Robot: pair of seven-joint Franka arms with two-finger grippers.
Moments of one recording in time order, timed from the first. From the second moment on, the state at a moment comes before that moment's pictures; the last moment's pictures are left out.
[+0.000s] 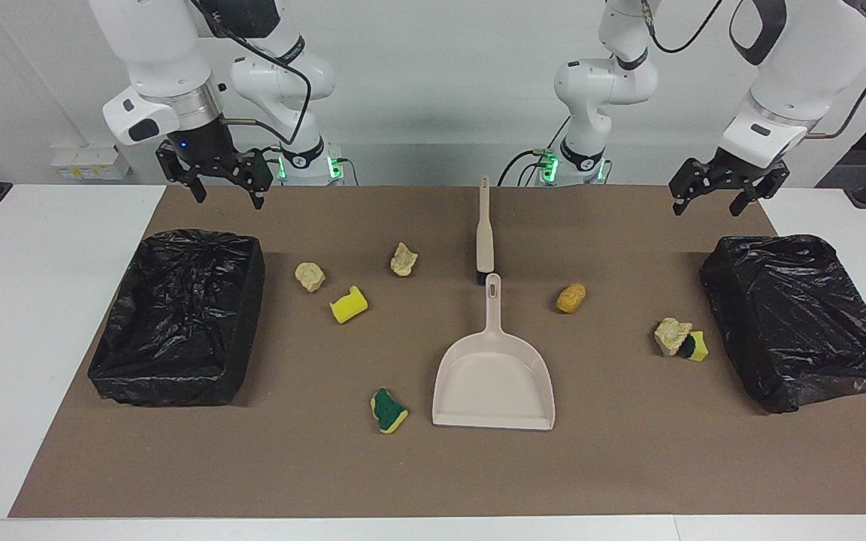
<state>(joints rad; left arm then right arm) -0.06 0.01 -0.02 -1.56 0.01 1.55 0.01 0.03 0.03 0.06 -1.51 -0.02 1.53 0.24</state>
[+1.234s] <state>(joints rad) -0.06 0.01 -0.02 -1.56 0.01 1.54 0.01 0.02 0.02 0.05 -1.51 -0.02 1.53 0.24</state>
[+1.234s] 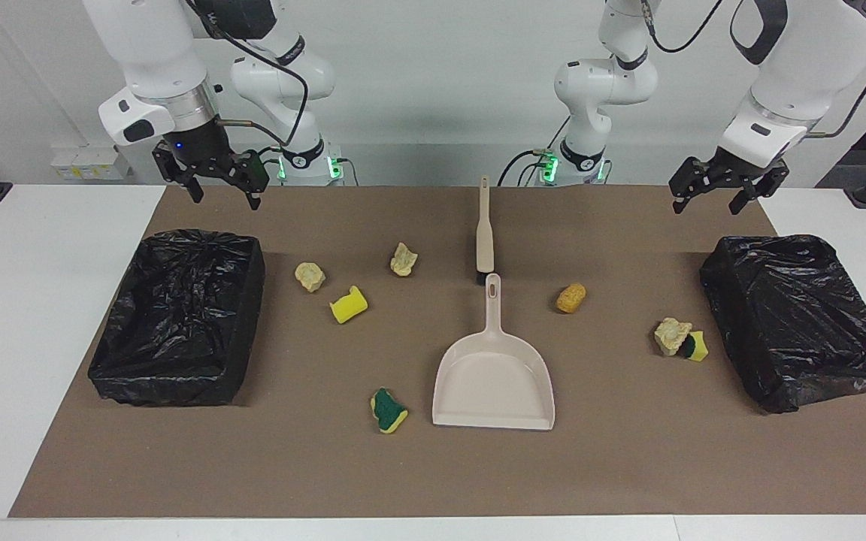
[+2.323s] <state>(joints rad) -0.06 0.00 -0.02 -1.58 0.01 1.54 0.02 0.23 0.22 0.07 -1.51 -0.02 1.80 0.48</state>
